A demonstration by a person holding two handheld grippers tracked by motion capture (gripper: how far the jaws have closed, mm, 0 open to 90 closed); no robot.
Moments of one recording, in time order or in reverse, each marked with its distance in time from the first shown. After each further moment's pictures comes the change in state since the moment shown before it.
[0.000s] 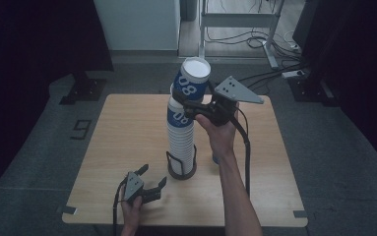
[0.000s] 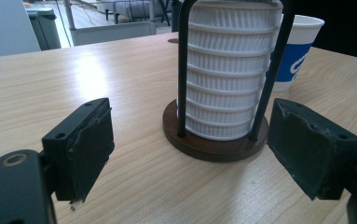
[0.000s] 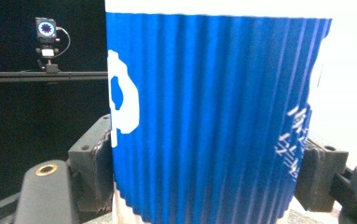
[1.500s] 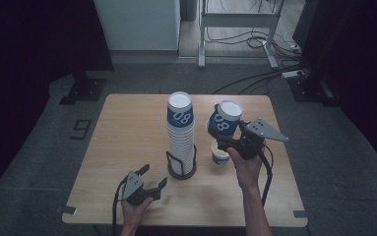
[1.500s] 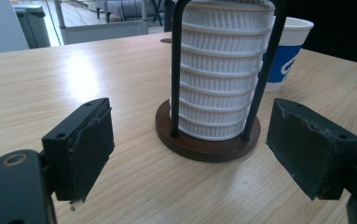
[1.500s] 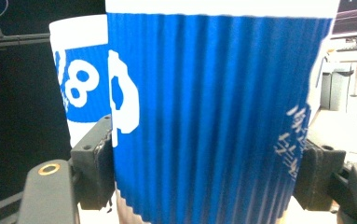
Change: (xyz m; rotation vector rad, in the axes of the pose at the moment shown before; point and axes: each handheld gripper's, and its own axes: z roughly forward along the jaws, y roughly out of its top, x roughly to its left) left arm 0.002 0.001 0.001 0.003 -0.035 -0.018; right arm -0.031 -0.090 -0.086 0.144 -0.153 0.126
